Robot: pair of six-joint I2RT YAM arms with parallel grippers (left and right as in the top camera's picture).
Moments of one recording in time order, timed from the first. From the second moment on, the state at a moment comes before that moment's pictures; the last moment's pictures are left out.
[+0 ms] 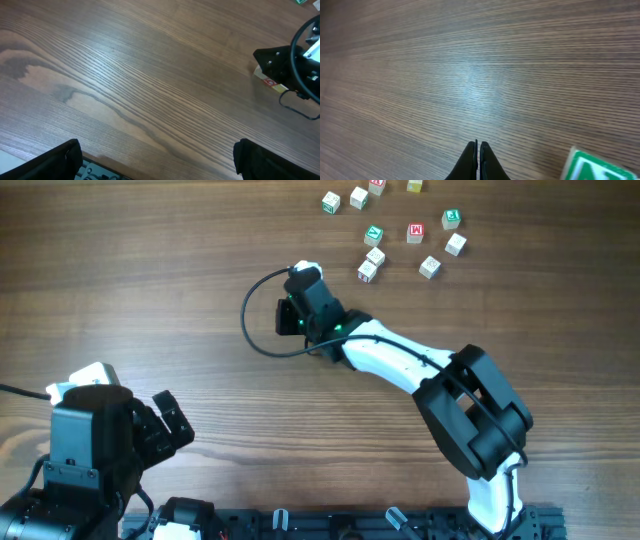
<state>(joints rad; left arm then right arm) -0.17 0.82 1.39 -1.56 -0.27 -0.57 0.72 2.07 1.33 -0.02 -0.02 0.64</state>
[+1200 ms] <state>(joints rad) -0.17 0.82 1.39 -1.56 -0.27 -0.57 0.82 2.14 1.34 -0.07 0.41 0.62</state>
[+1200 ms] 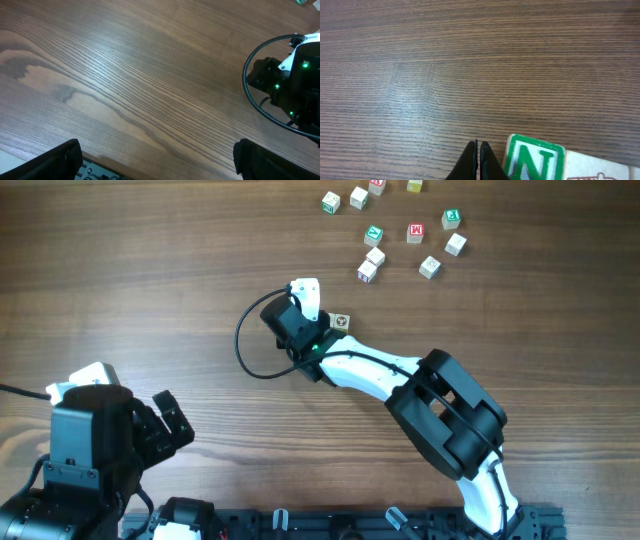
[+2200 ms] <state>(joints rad) -0.17 0.82 1.39 -1.56 -0.27 -0.57 0.82 2.14 1.34 -0.15 0.45 0.66</state>
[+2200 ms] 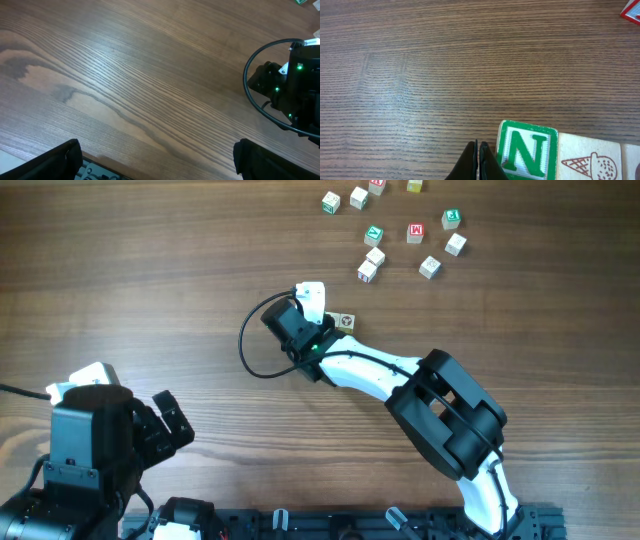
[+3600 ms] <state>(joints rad) -0.17 0.82 1.39 -1.56 -0.27 -0.57 0.74 1.93 1.45 -0.78 0.12 0.77</state>
